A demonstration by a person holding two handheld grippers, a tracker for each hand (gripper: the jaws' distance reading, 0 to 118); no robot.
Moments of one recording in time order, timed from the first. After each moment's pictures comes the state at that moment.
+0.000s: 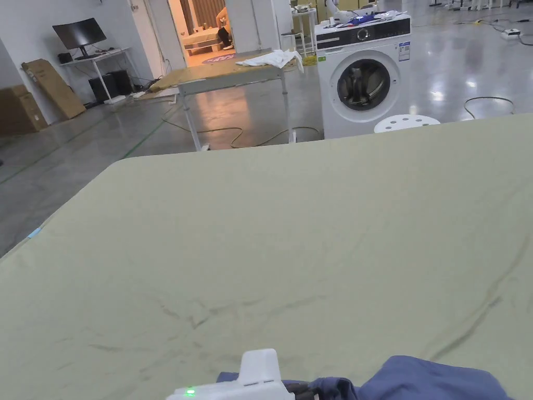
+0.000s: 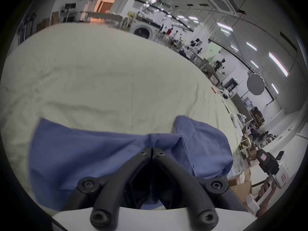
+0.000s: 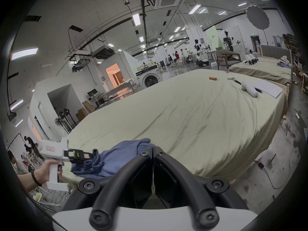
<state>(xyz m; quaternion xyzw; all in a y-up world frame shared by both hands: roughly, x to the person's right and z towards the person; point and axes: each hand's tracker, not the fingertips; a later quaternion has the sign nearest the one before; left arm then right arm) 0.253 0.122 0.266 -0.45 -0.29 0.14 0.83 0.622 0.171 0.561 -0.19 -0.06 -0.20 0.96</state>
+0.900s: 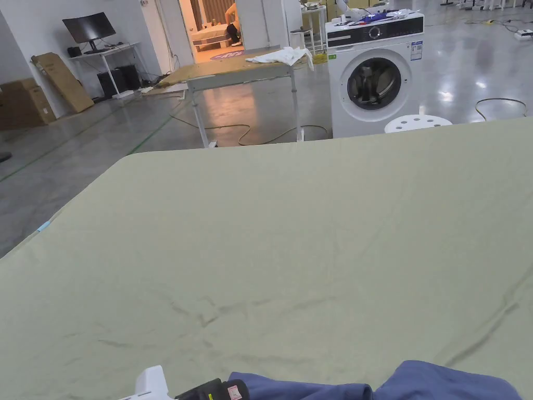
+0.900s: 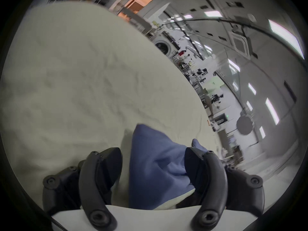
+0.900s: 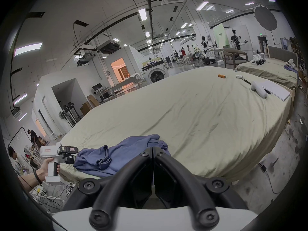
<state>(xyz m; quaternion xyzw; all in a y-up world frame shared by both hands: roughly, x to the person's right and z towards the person) 0.074 0.091 0.252 -0.42 -0.25 0.35 0.80 0.607 0.172 0.543 -0.21 -0.03 -0.19 0.96</state>
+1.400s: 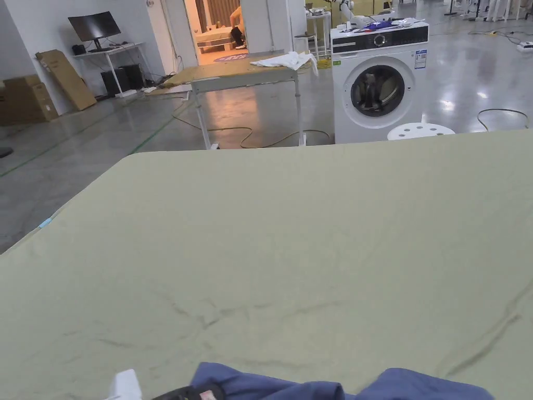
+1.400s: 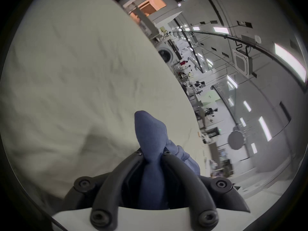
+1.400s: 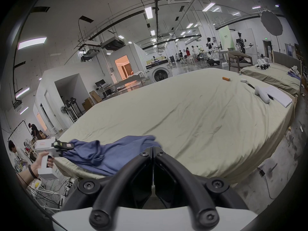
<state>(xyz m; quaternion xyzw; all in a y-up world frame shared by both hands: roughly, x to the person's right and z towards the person) 0.040 0.142 0.281 -0.38 -0.22 0.38 0.81 0.601 0.178 0.539 -0.22 -0.01 -0.17 0.96</state>
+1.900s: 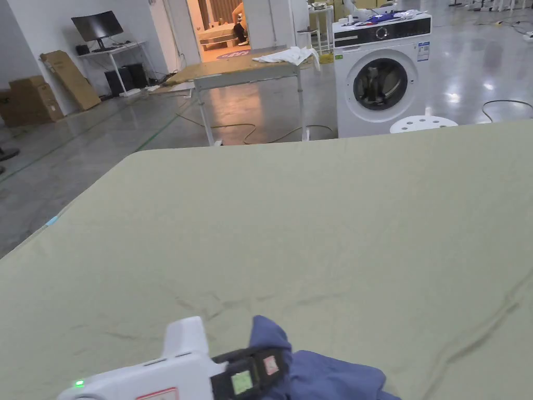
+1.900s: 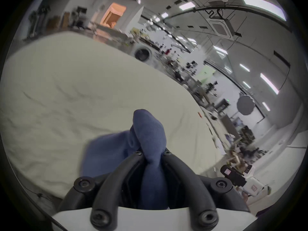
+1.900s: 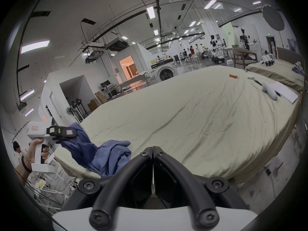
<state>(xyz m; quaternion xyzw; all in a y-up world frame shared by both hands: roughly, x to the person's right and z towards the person) 0.187 0.212 0.297 -0.38 -0.30 0.24 0.84 0.592 0.175 0.536 -0.21 0.01 -0.18 0.96</state>
